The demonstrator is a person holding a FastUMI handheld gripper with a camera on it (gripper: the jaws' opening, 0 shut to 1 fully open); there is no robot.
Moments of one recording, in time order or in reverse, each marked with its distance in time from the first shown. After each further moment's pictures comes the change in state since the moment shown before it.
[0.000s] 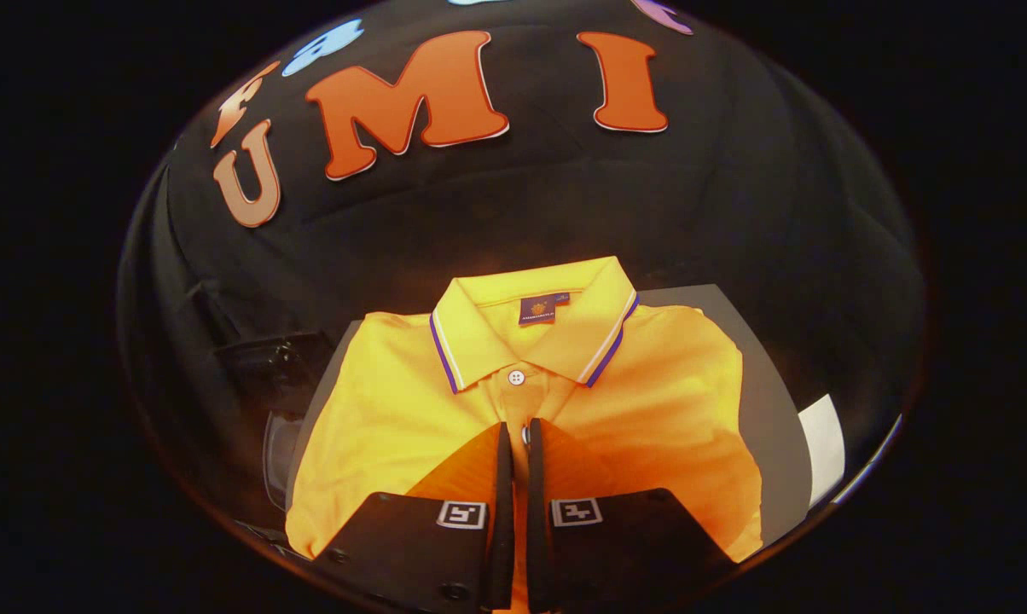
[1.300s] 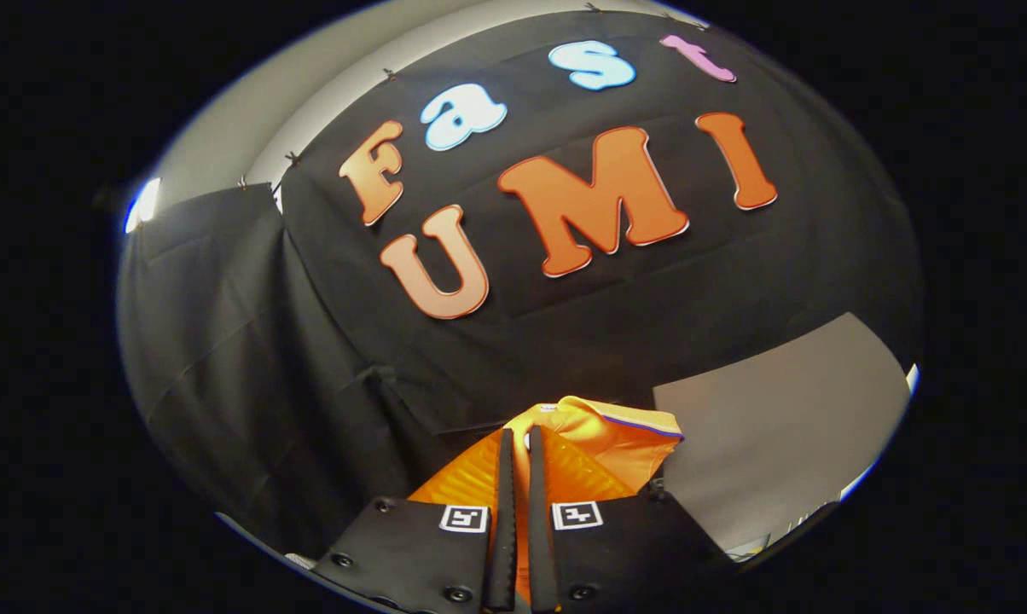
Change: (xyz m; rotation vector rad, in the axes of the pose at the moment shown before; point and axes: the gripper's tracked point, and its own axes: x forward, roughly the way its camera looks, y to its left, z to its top) arm -0.142 0.339 0.006 0.012 -0.259 0.408
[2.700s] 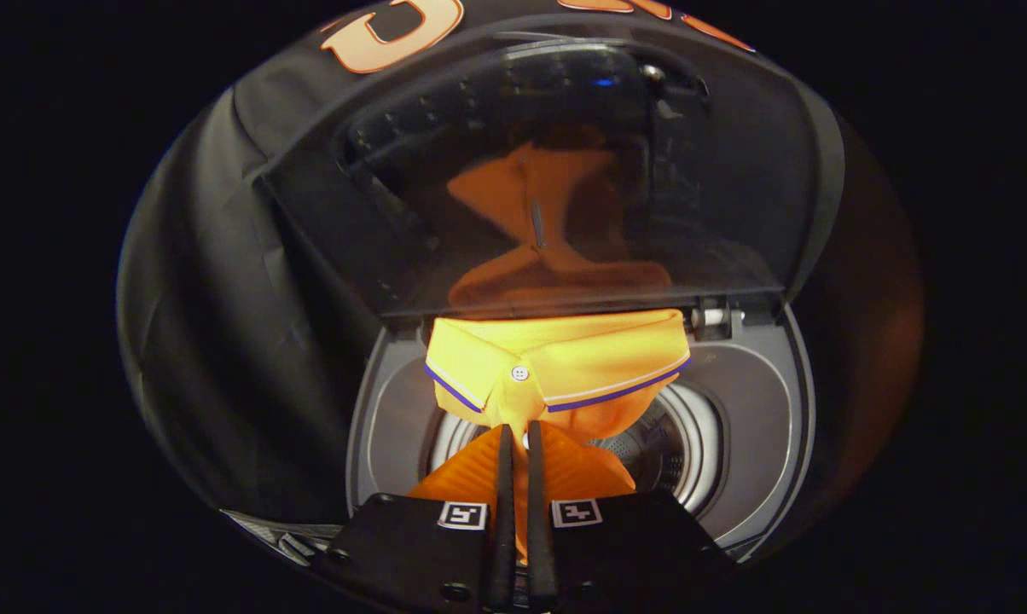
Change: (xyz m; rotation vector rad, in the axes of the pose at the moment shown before) arm 0.250 -0.079 -0.349 -0.058 0.593 -0.179
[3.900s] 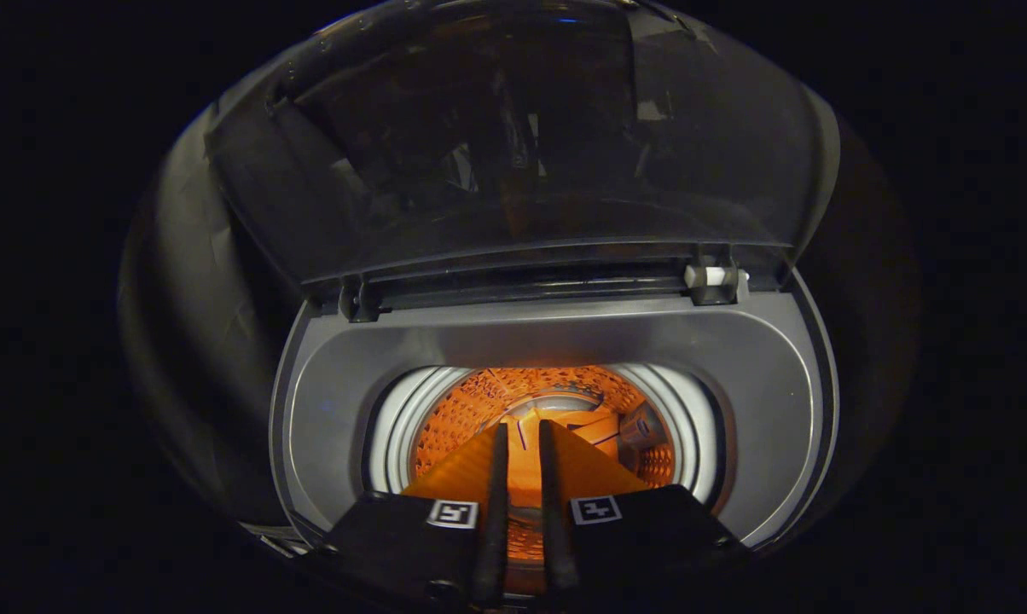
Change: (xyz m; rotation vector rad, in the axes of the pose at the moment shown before) arm 0.044 -0.033 -0.001 -0.003 -0.020 -0.120
